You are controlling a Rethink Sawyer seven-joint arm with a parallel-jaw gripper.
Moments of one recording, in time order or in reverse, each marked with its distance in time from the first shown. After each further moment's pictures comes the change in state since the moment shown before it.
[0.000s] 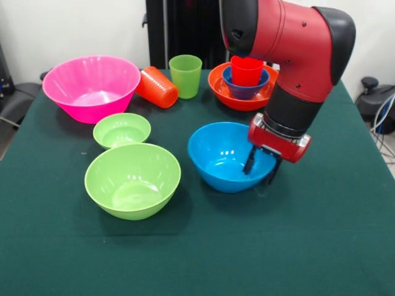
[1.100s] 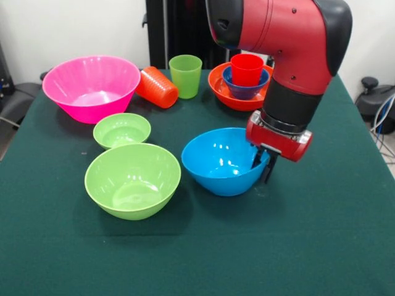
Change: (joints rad) arm -0.070 -0.071 0.068 0.008 -0.031 0.003 0.000
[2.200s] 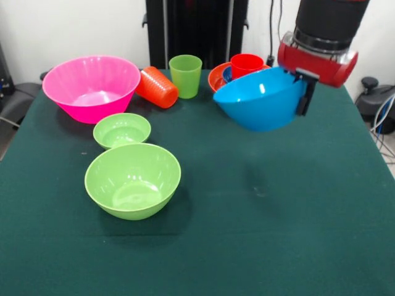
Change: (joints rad) arm -0.058 -0.305 0.113 0.119 0.081 0.310 0.000
